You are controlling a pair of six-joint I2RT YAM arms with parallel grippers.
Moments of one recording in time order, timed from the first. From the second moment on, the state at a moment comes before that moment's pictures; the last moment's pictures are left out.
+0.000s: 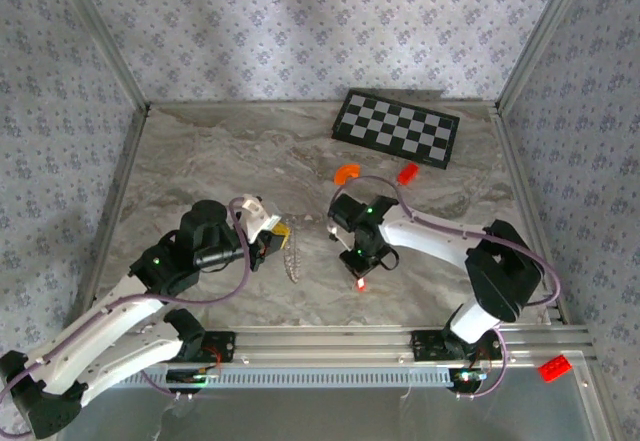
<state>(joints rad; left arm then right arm) -0.78 0.74 0.74 -0.42 0.27 0.01 0.85 1.59 1.06 -0.98 -0.12 0.12</state>
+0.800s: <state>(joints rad) -0.78 0.77 0.72 -0.42 0.25 0.01 0.80 1.82 1.21 -0.96 -0.15 0.03</state>
